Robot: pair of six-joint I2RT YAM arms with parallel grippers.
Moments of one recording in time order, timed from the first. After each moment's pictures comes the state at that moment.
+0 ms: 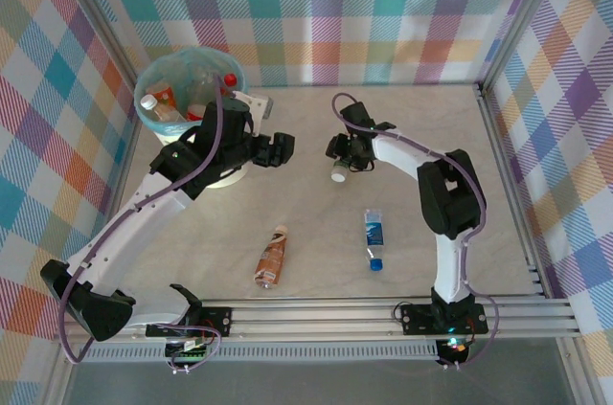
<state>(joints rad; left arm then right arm) -0.62 1.28 1.44 -0.75 -0.08 -0.24 0.47 2.00 1.47 -0.51 -0.08 0.76</state>
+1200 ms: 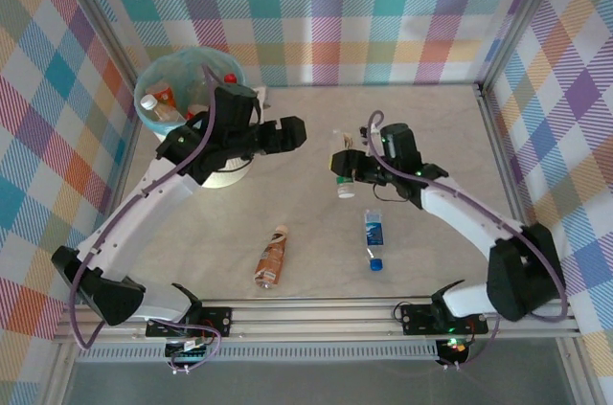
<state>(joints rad) -0.62 1.40 1.60 -0.82 0.12 -0.62 0.47 1.31 0.89 -0.11 -0.49 0.61</state>
